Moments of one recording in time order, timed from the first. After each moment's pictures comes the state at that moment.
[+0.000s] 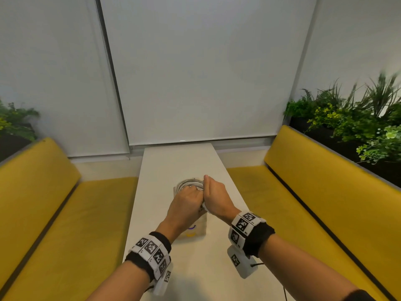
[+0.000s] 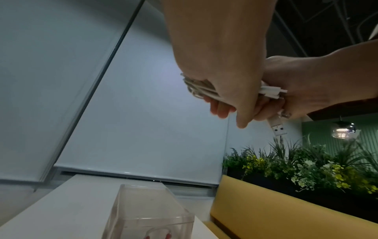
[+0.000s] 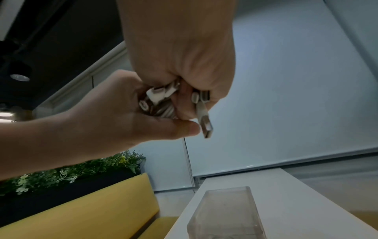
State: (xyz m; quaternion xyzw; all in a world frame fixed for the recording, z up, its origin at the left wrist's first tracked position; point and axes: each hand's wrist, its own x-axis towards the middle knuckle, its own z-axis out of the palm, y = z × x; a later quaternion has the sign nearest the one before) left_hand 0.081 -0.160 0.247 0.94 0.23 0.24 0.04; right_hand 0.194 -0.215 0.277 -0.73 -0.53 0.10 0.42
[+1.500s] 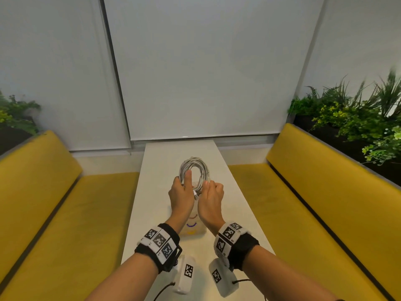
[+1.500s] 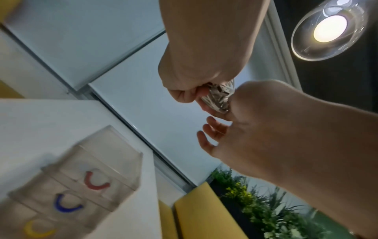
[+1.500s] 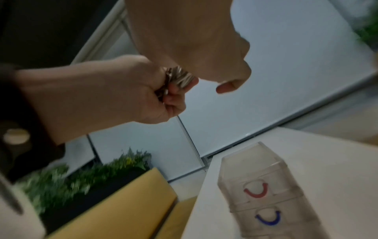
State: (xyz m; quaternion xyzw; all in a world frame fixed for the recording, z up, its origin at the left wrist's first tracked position) left_hand 0.105 -0.149 0.256 0.61 0.48 0.45 0.44; right_hand 0.165 -0.194 0.234 -0.72 -0.38 0.11 0.57
